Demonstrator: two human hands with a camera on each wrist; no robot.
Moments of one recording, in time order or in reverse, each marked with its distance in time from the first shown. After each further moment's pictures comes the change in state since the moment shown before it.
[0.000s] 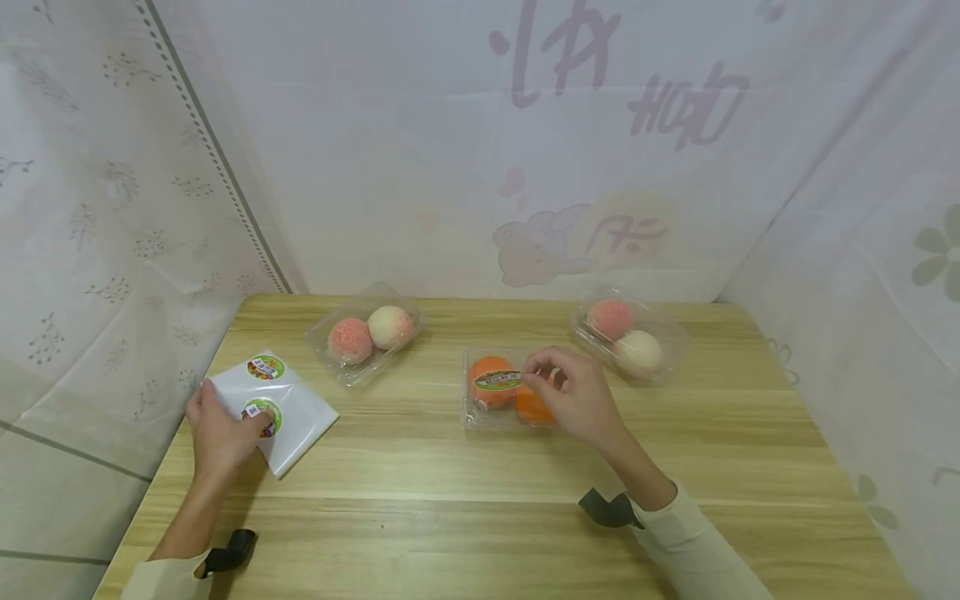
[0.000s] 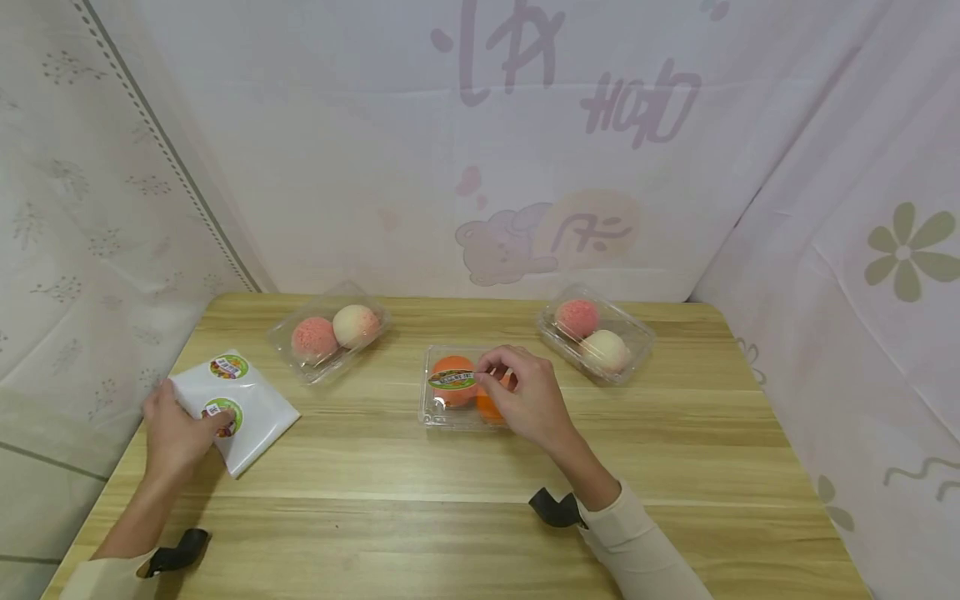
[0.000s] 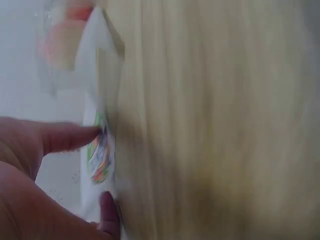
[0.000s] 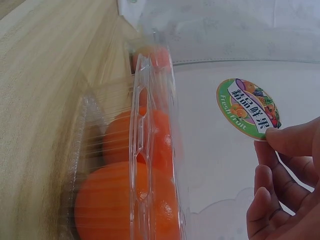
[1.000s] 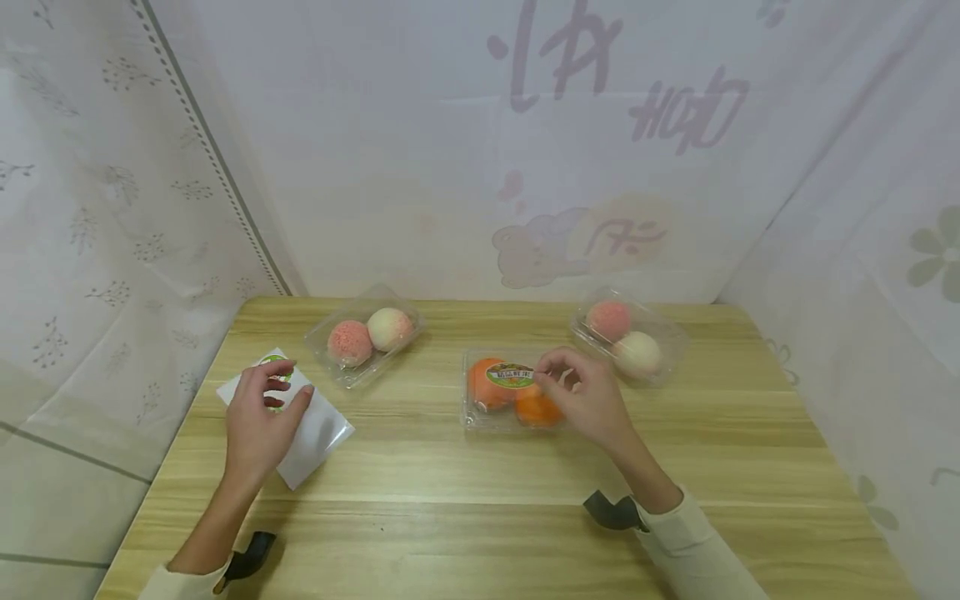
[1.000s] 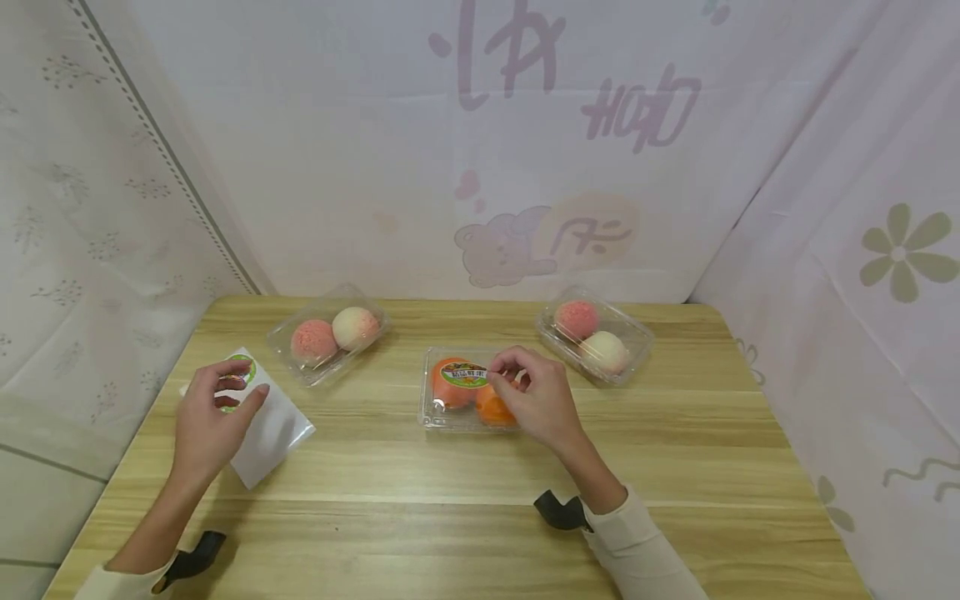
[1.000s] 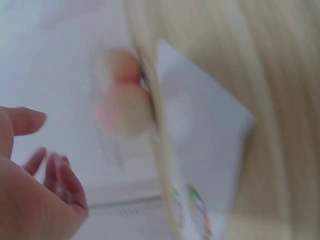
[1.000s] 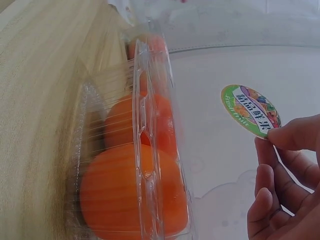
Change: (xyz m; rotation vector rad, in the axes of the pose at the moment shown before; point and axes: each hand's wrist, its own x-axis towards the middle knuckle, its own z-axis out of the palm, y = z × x) left_hand -0.038 0.058 0.022 -0.103 0.059 0.529; right_hand -0.006 0.012 -0.008 0.046 0.042 0.074
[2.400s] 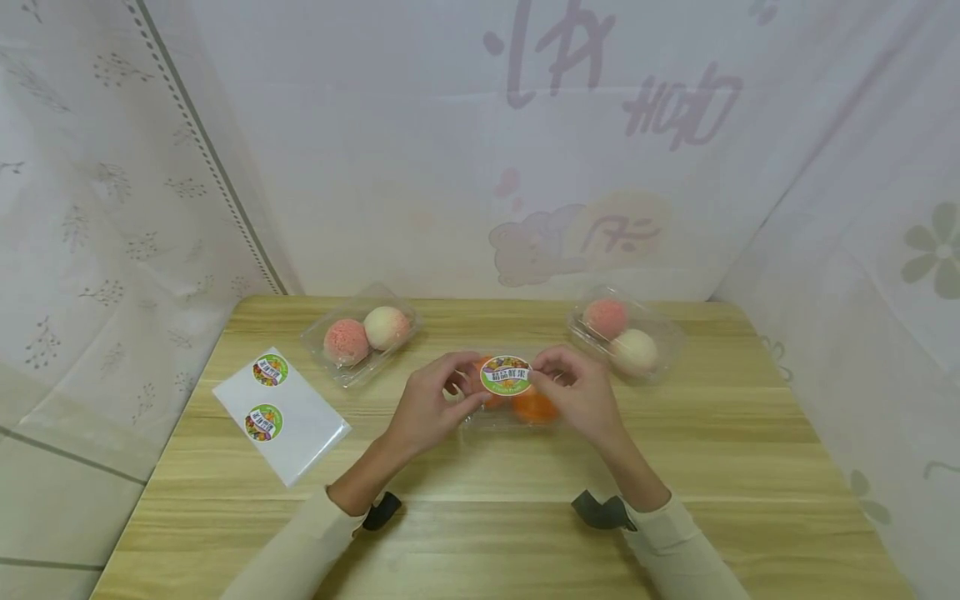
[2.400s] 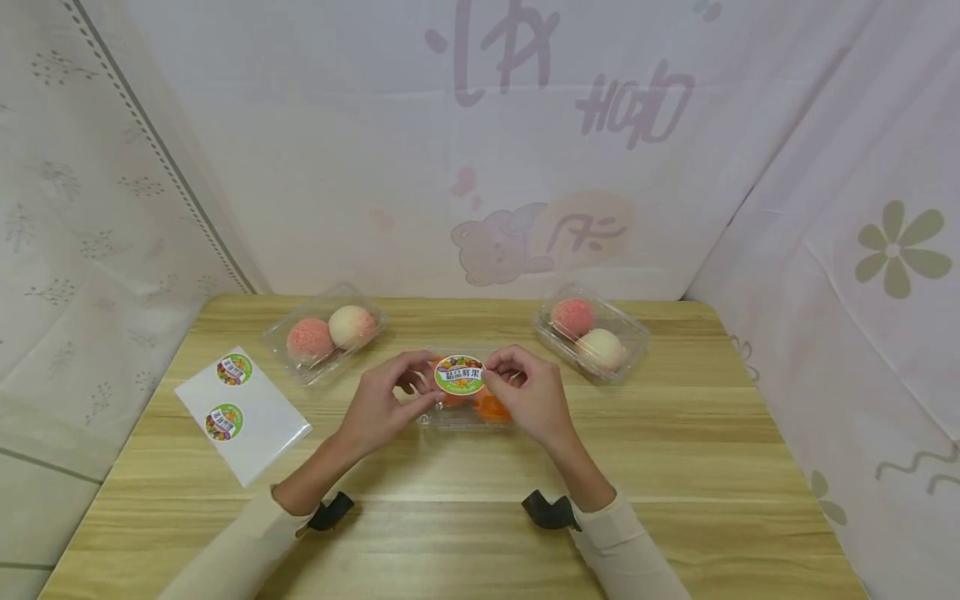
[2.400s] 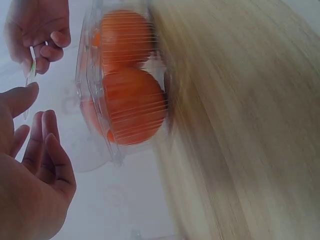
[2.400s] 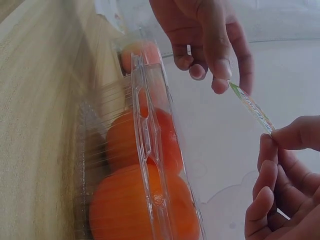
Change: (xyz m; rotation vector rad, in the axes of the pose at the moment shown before) left_hand -0.005 0.096 0.150 -0.314 -0.421 0.431; right_hand -0.007 -0.006 0.011 0.109 0.048 0.183
